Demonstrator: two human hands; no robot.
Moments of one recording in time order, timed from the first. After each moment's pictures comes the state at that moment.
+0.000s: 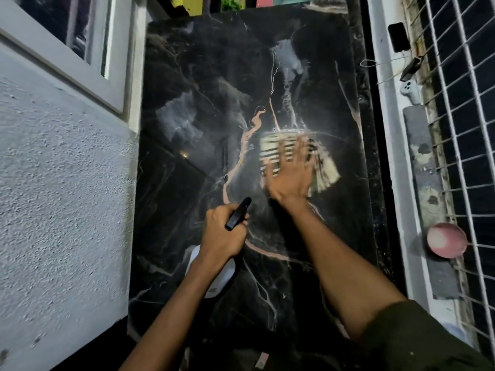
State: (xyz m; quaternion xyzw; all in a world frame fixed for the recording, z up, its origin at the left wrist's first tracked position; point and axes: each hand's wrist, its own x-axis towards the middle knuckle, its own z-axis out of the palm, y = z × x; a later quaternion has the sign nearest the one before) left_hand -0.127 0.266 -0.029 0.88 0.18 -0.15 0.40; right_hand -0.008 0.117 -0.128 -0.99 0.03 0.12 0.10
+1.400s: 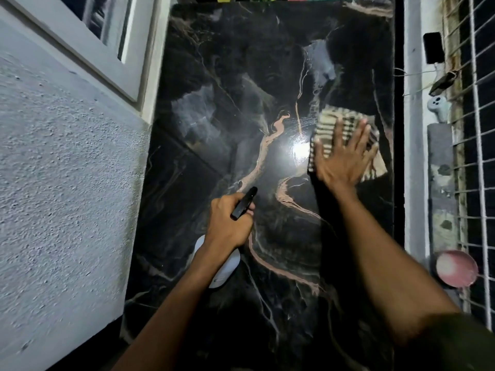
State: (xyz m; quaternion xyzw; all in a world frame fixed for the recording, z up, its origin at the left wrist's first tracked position) left_hand -0.086 0.281 -0.041 0.86 0.25 -0.11 0.43; right_hand 0.071 0.067 -0.134 -0.98 0.11 0.12 0.08
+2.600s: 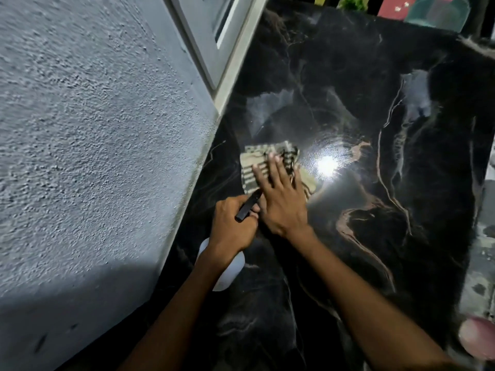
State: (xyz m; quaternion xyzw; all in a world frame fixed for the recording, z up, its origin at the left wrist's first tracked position) left_hand -0.106 0.386 -0.055 0.82 0.34 -0.03 0.45; right_hand -0.022 0.278 -0.146 -0.93 -0.34 0.10 0.11
